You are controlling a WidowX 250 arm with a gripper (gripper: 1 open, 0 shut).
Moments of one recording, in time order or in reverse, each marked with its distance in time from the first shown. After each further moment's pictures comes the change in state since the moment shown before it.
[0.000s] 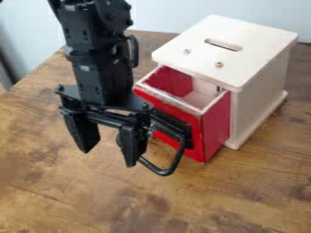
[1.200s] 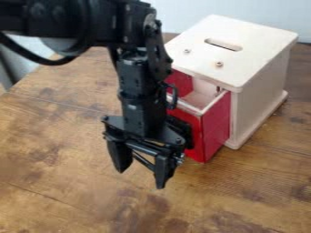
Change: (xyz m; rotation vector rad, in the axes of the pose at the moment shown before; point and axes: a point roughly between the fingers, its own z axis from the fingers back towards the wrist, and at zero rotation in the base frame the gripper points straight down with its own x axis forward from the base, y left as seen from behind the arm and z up) arm 0.032 -0.013 -0.061 0.025 0.067 -0.058
